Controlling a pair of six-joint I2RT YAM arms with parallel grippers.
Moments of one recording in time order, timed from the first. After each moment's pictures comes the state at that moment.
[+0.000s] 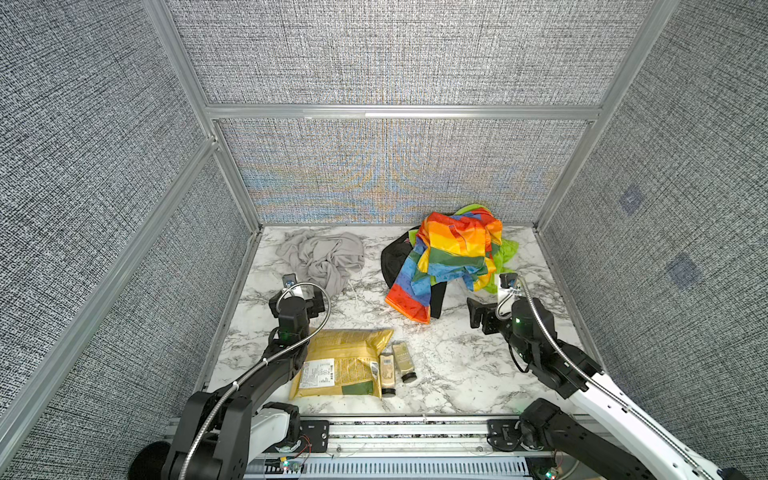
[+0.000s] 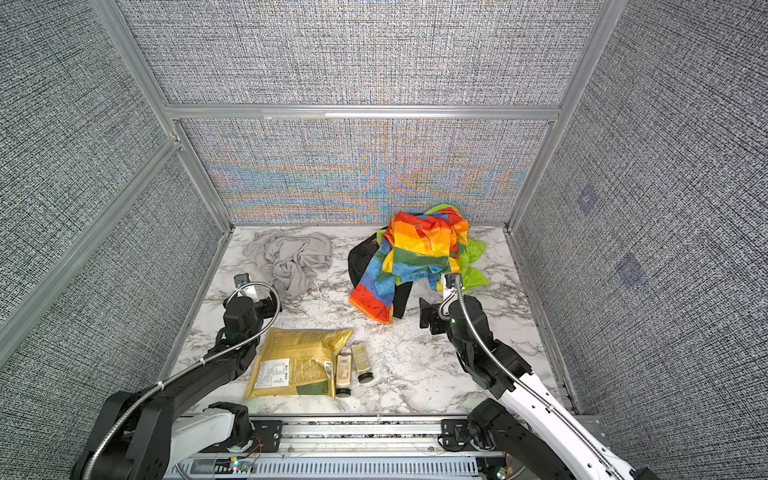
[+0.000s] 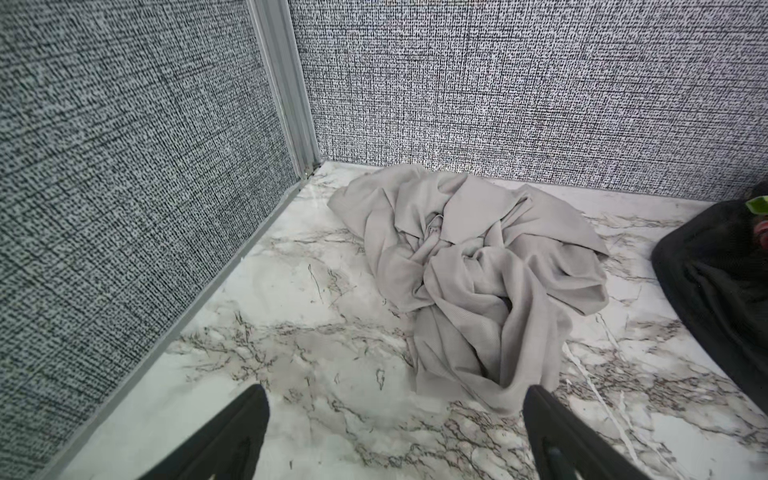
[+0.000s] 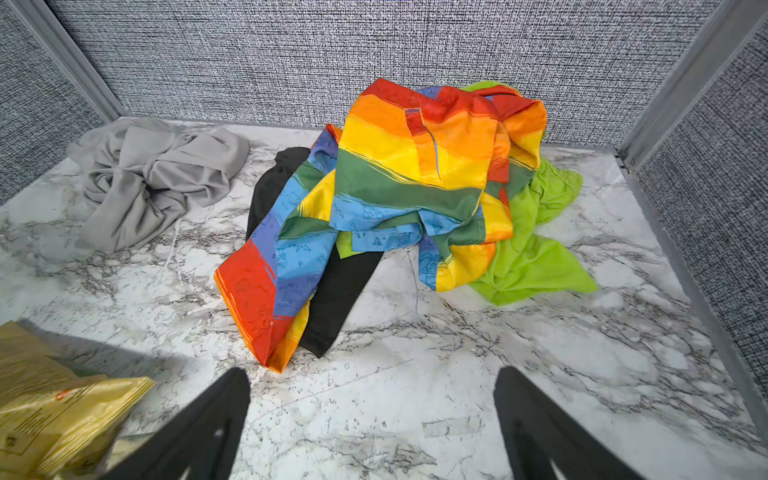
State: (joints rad) left arm -0.18 1.17 0.32 0.55 -0.40 -0.08; right arm 0.60 0.73 0.65 -0.38 0.37 0.23
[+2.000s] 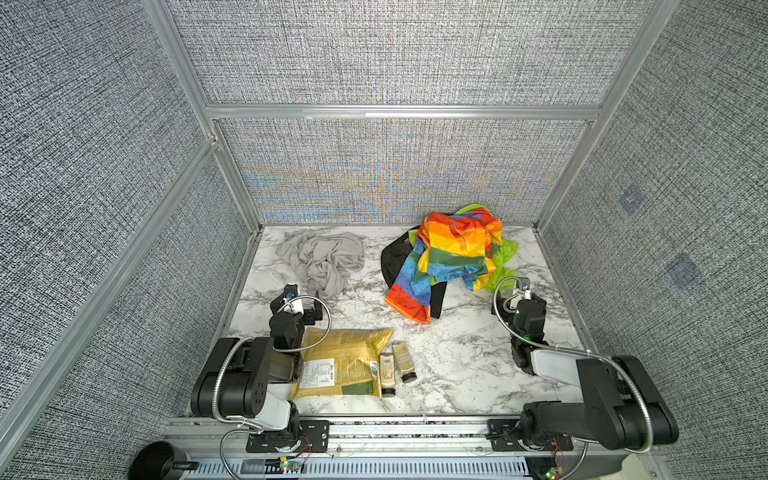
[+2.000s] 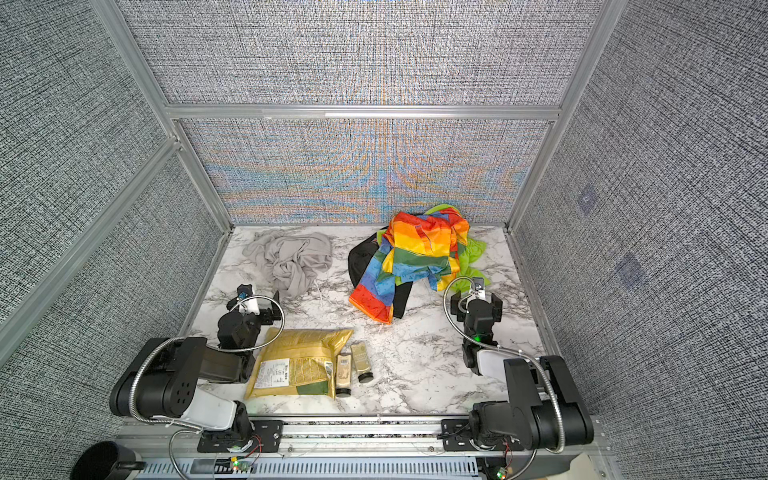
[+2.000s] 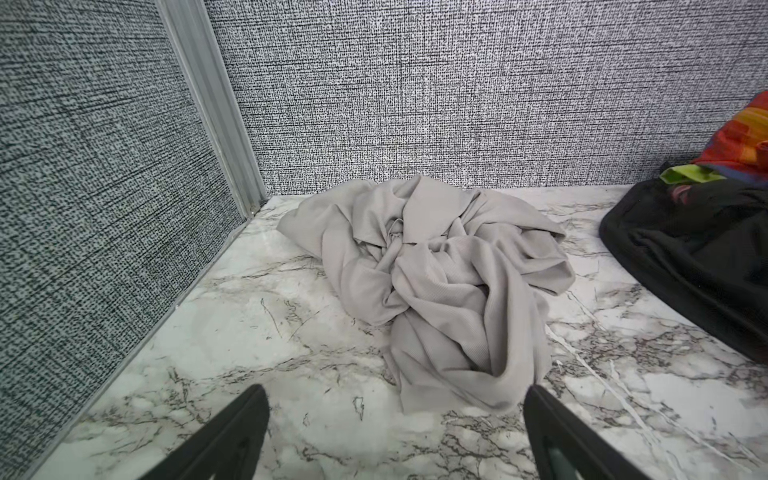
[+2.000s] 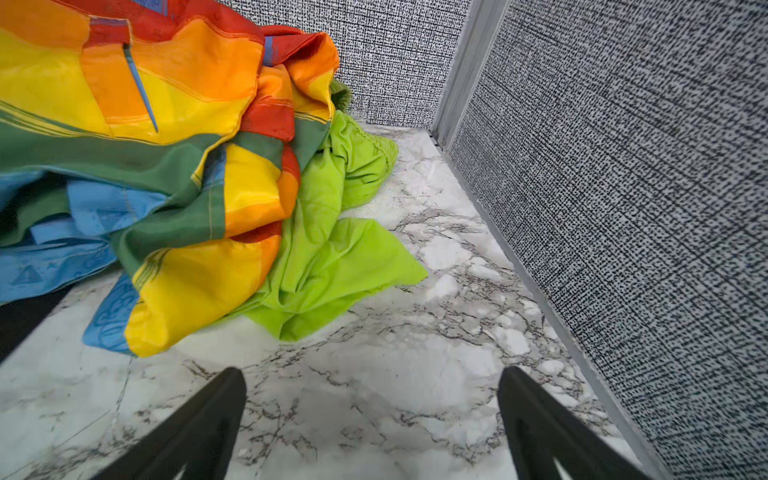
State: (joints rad) left arm -0.02 1.51 0.16 1.20 -0.05 0.03; right arm 0.07 1.37 0.26 0.79 0.36 -0.06
